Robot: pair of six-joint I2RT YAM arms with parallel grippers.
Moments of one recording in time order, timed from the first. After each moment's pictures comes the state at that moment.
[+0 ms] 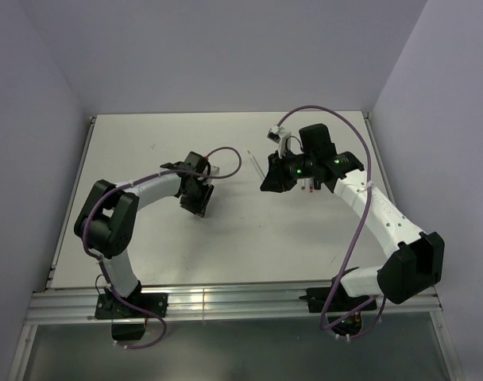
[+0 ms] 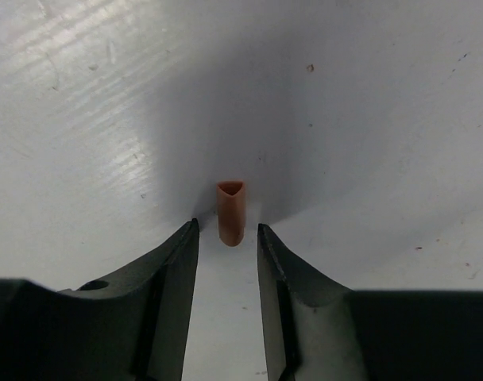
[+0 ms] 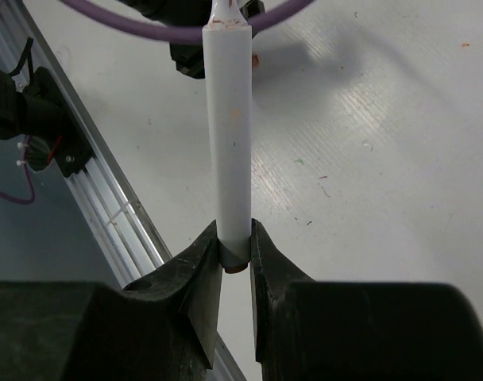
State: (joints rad) left arm -0.50 1.80 1.15 -0.59 0.10 -0.10; right arm 0.39 1.33 1.22 -0.66 -0.65 -0.03
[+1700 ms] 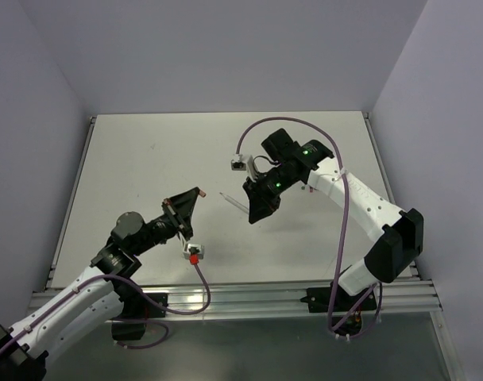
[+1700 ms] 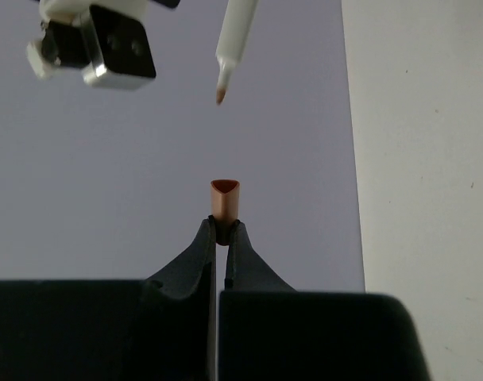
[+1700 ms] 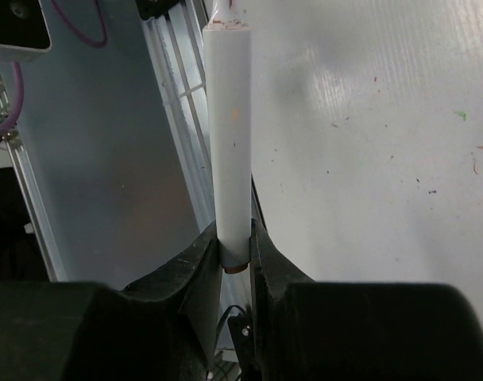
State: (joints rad) left arm -0.65 0.59 0.36 0.23 0.31 1.60; right arm 0.61 1.51 1.45 -1.15 -0.76 -0.31
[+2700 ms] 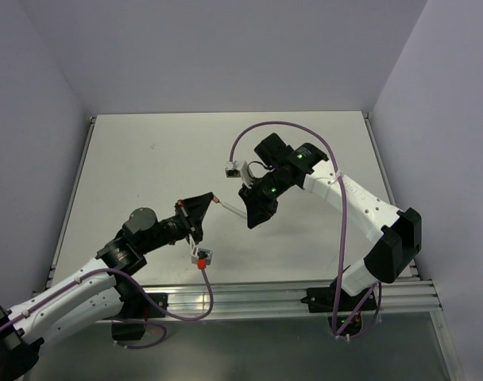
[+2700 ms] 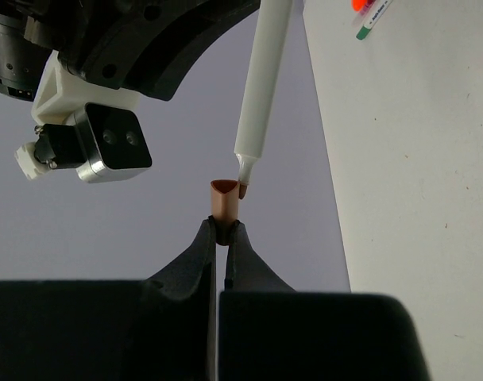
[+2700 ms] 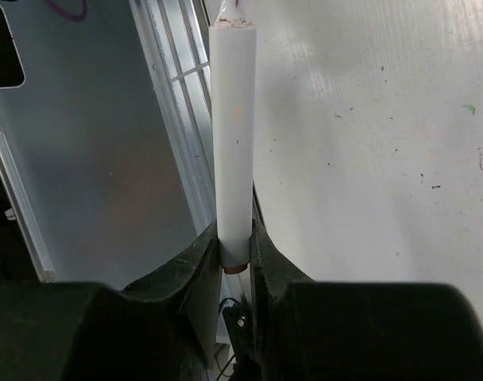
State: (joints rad) left arm -0.80 0.69 0.44 0.16 0.29 1.62; right arm 0.69 1.52 1.46 -1.16 -0.69 -0.31
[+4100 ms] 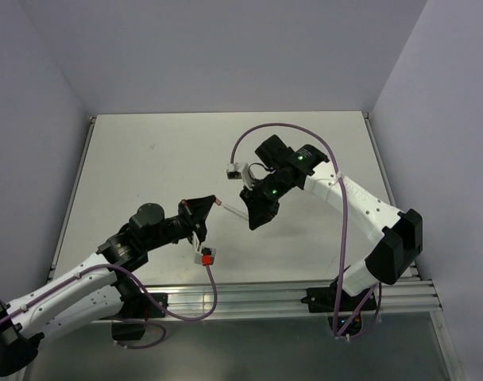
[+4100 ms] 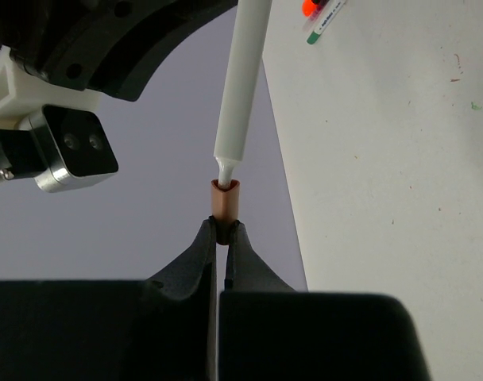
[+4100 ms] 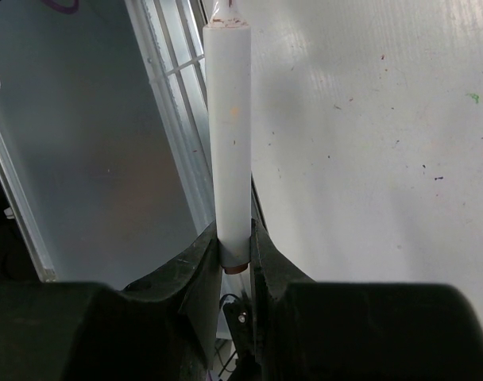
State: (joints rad) left arm -0.83 0.74 0.52 0.01 0.24 1.55; right arm 0.69 1.50 1.44 -1.16 -0.67 -0.31
